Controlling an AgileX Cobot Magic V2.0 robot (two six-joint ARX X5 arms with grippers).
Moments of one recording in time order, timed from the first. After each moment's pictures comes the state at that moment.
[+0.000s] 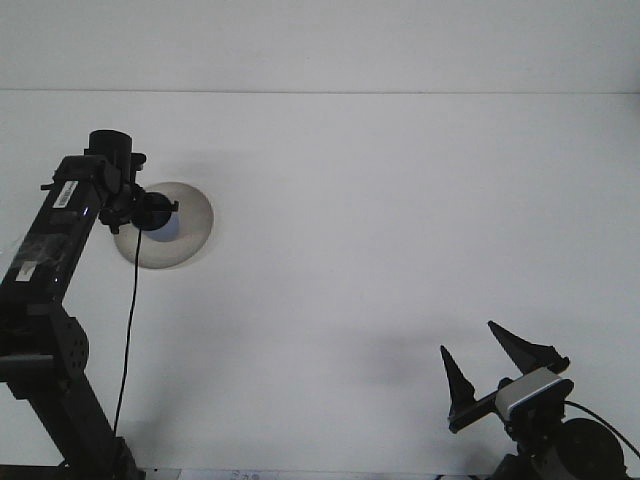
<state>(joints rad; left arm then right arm) 0.06 1.94 1.75 -0.89 -0.08 0.06 0.82 0.19 0.60 -0.59 0.34 0.09</state>
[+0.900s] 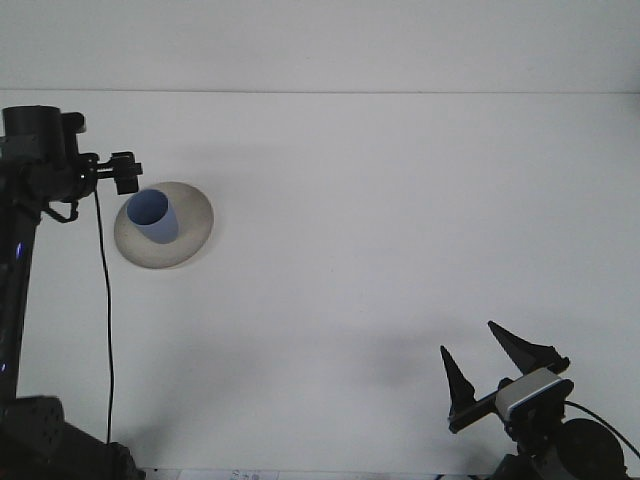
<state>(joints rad) 0.12 1.58 1.88 -0.95 0.11 -0.02 0.82 0.19 0.60 -0.59 0.34 0.09</state>
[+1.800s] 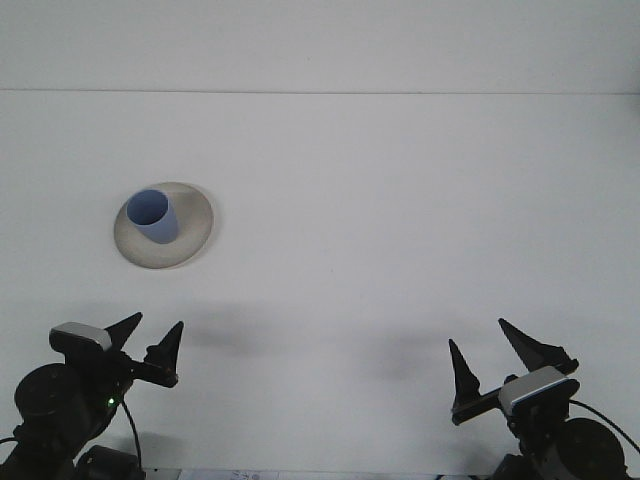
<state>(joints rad) -0.22 0.33 0.64 -0.53 0.13 -0.18 0.82 0.19 0.60 -0.59 0.42 0.09</state>
